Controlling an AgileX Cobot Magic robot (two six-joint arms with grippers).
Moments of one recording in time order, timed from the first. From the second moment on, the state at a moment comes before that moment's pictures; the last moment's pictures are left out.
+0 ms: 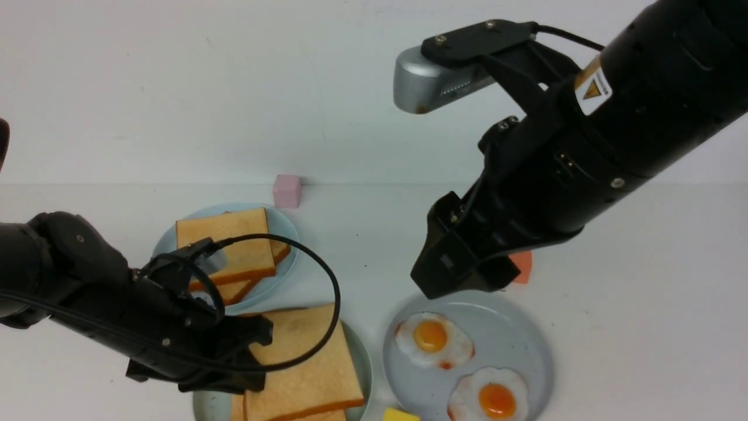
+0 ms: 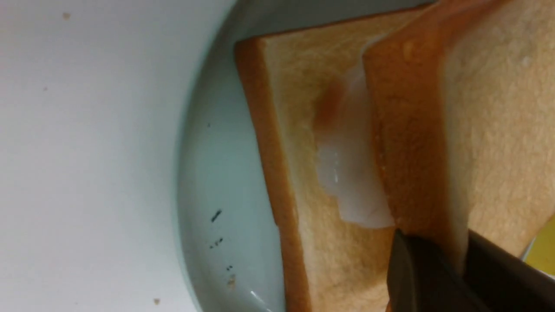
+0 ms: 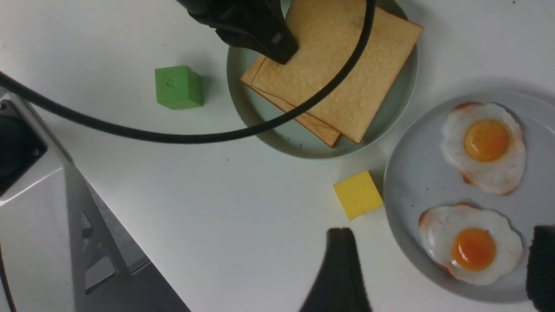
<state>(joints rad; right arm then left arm) 0.71 1.47 -1.55 0.25 1.19 -0.14 -0.18 1.63 -0.80 -0.75 0.62 0.35</state>
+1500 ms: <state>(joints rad) 0.64 0.56 -0.29 0.30 -0.15 -0.18 -0.19 0.39 -0.65 -0.43 1.01 0.02</state>
